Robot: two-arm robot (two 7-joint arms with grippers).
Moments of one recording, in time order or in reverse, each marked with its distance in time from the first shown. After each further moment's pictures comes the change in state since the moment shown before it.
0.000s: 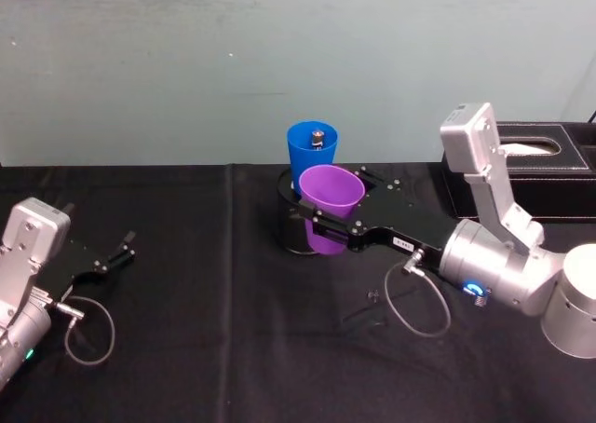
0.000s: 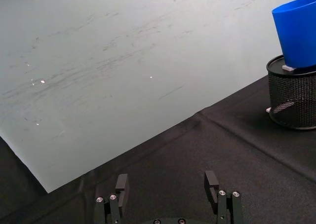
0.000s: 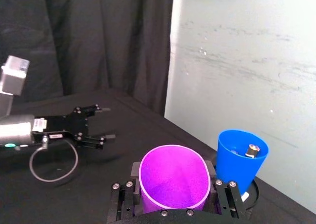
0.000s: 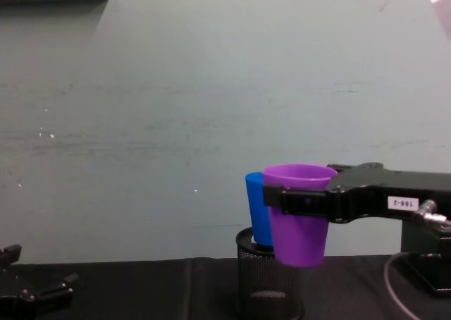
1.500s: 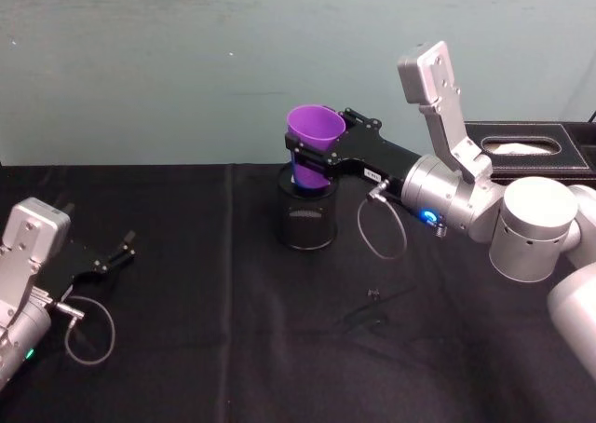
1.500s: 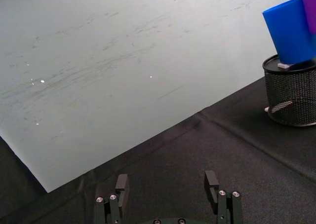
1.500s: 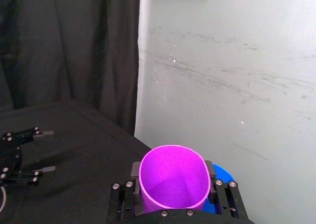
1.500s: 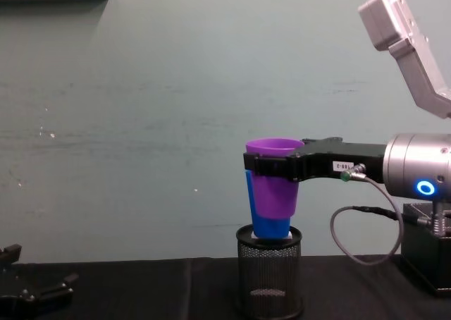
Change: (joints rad) left arm 0.000 0.000 0.000 0.000 0.000 0.000 0.000; right arm 0.254 -0.170 -0.041 0.338 -0.071 -0.049 -0.036
